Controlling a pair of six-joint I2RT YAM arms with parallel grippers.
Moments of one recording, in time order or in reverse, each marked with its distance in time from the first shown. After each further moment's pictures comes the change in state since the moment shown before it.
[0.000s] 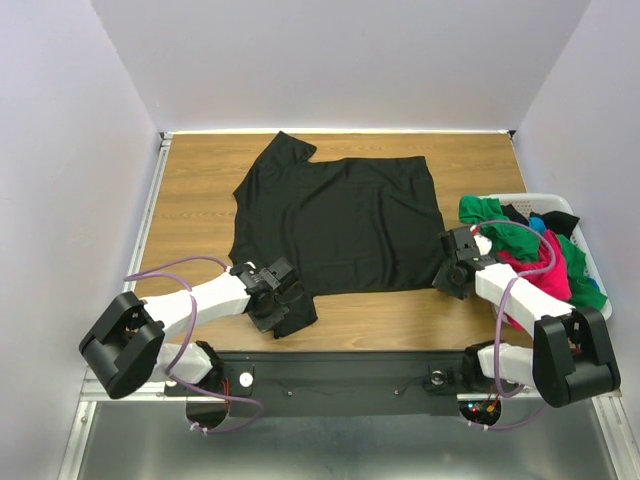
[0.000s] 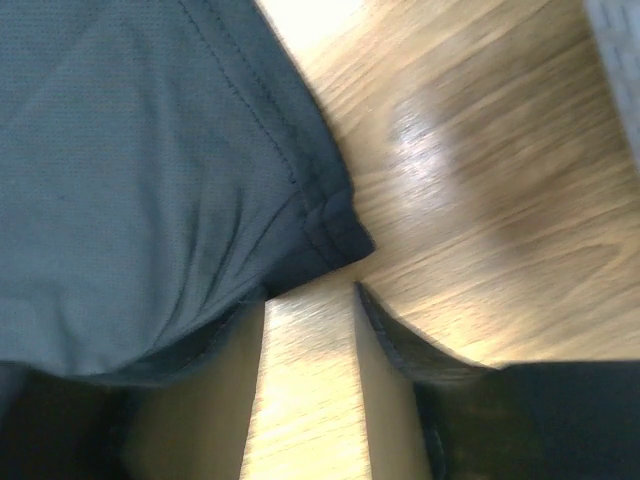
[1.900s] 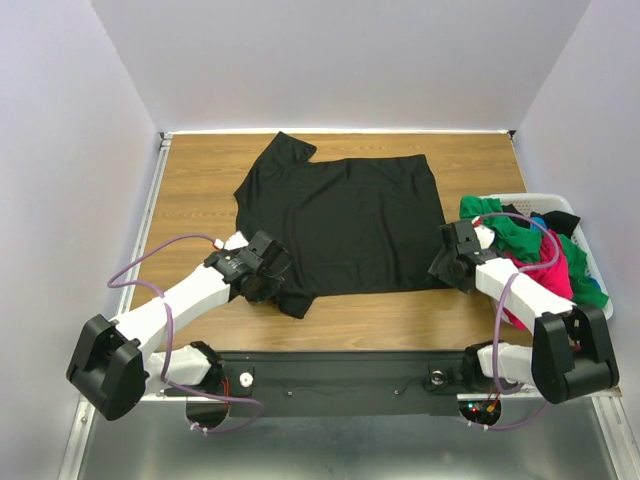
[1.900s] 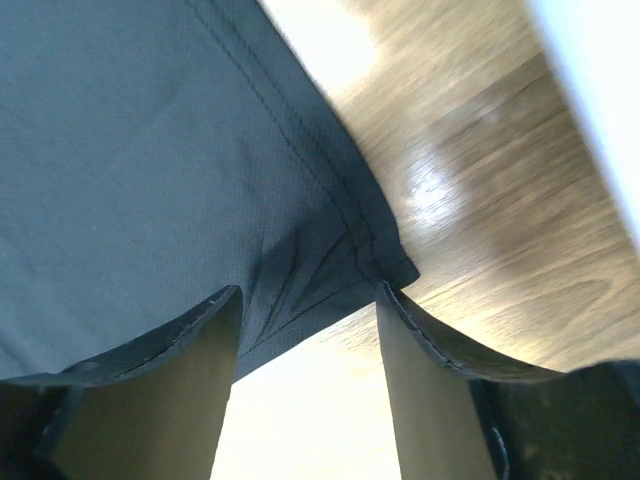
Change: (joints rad) left arm 0.157 -0.115 0.114 0.048 -0.045 0.143; right arm -0.005 0.030 0.051 0.011 0.054 0.002
